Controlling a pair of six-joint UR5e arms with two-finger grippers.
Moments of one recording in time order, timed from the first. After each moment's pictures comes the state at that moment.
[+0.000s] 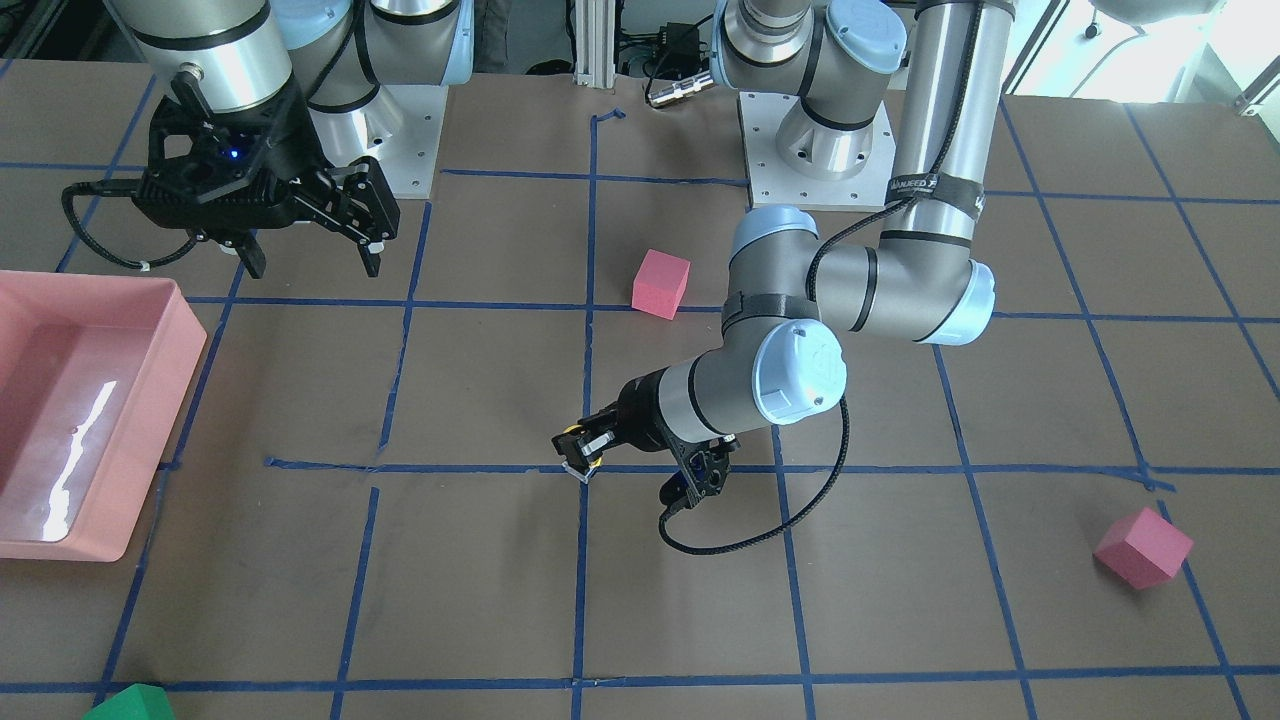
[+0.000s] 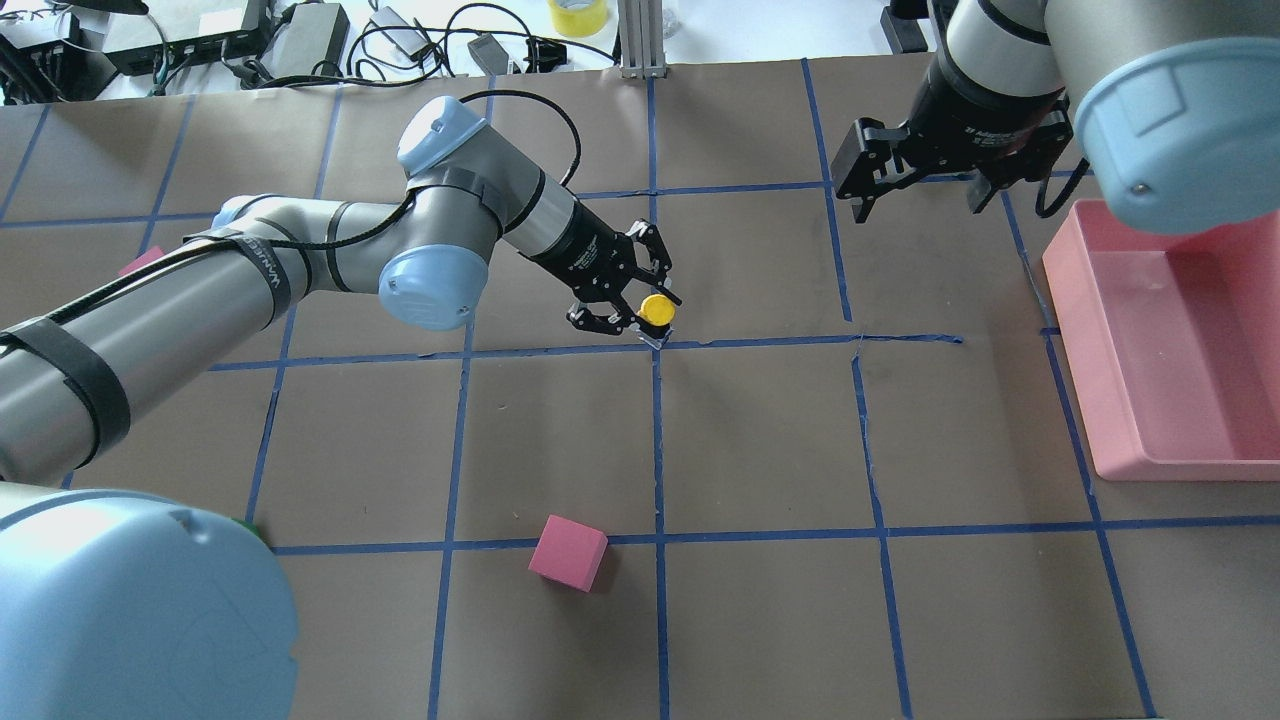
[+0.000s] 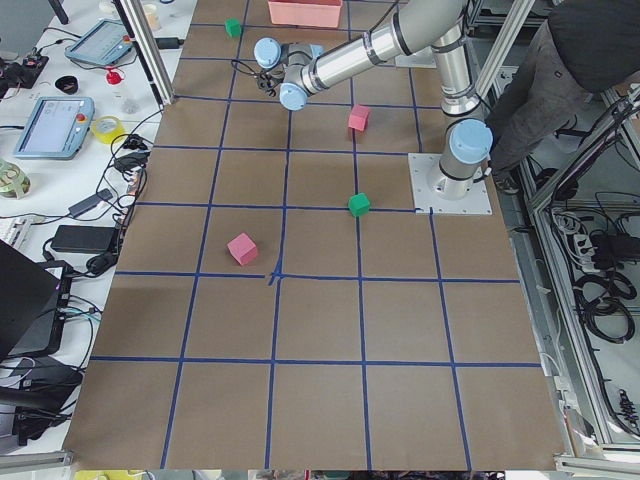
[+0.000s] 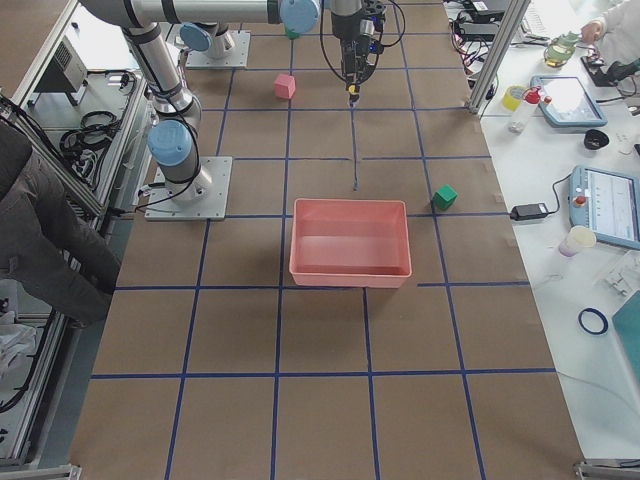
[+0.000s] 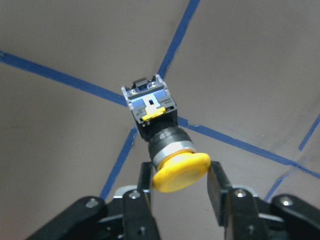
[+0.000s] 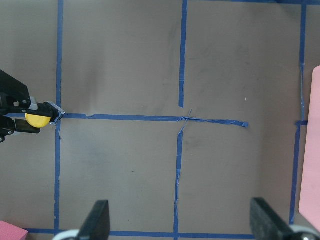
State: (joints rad) left arm -1.72 -2.07 -1.71 -1.01 0.90 -0.83; right arm 1.62 -1.59 1.61 -1.71 -1.58 0.00
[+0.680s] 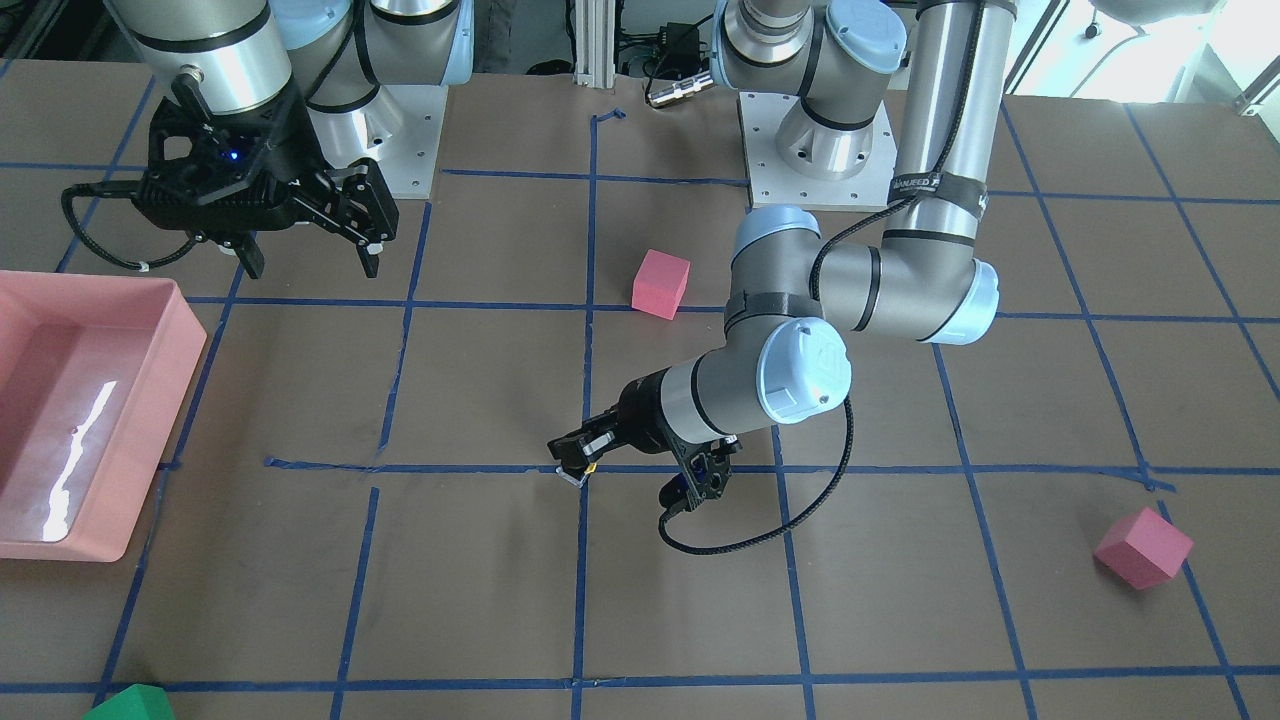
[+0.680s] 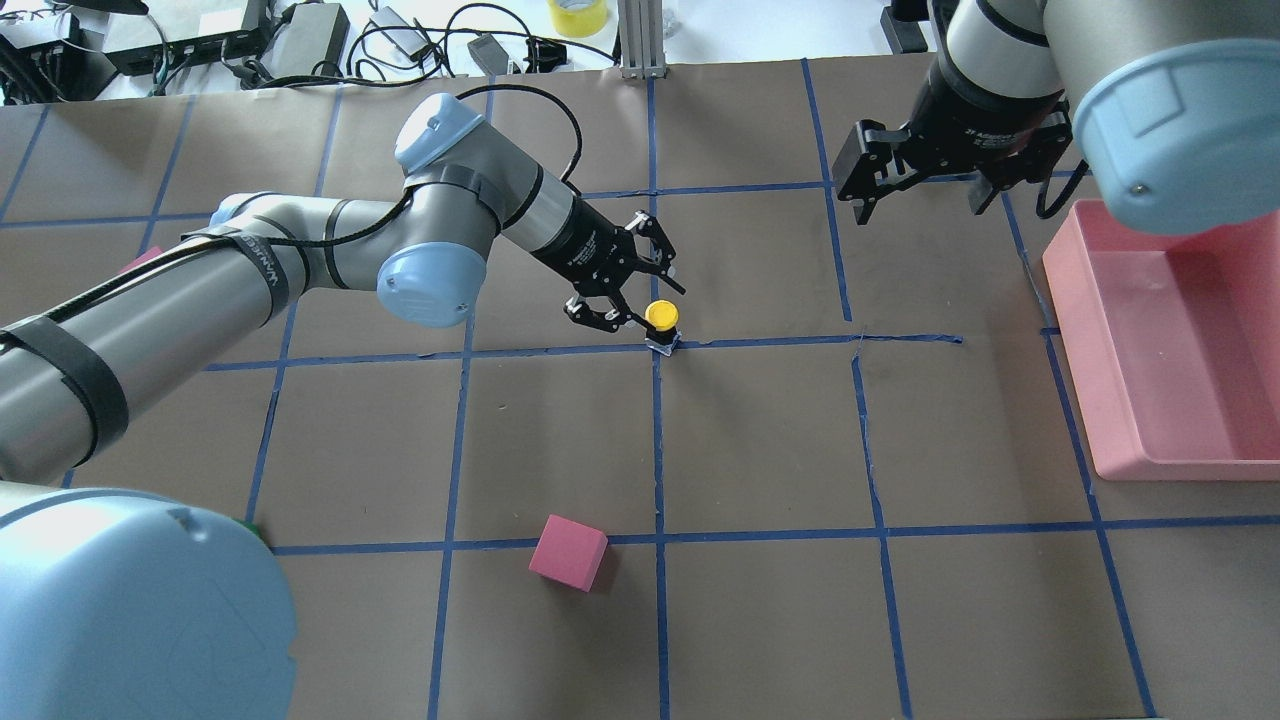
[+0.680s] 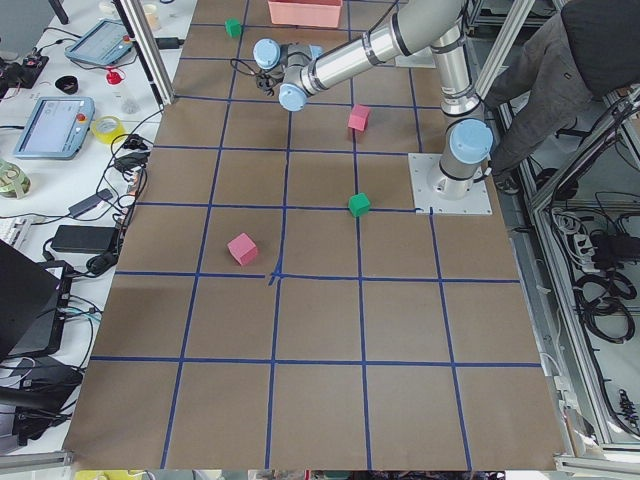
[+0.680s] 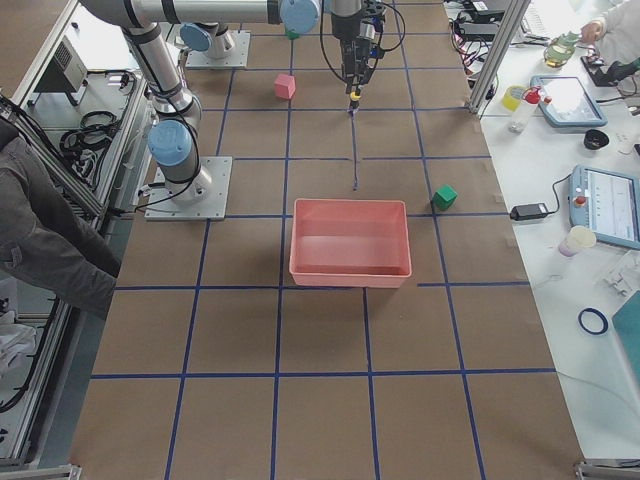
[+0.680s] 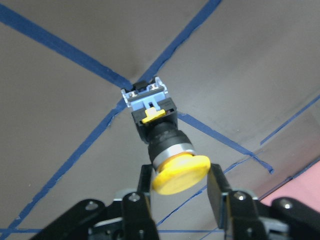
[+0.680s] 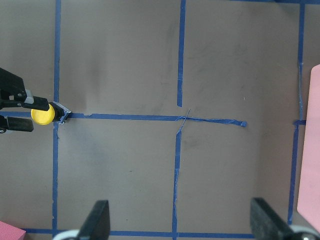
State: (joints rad) left arm -1.71 -2.06 -1.69 -1.01 0.90 -0.80; right arm 1.62 -1.59 1.61 -1.71 -1.58 0.00
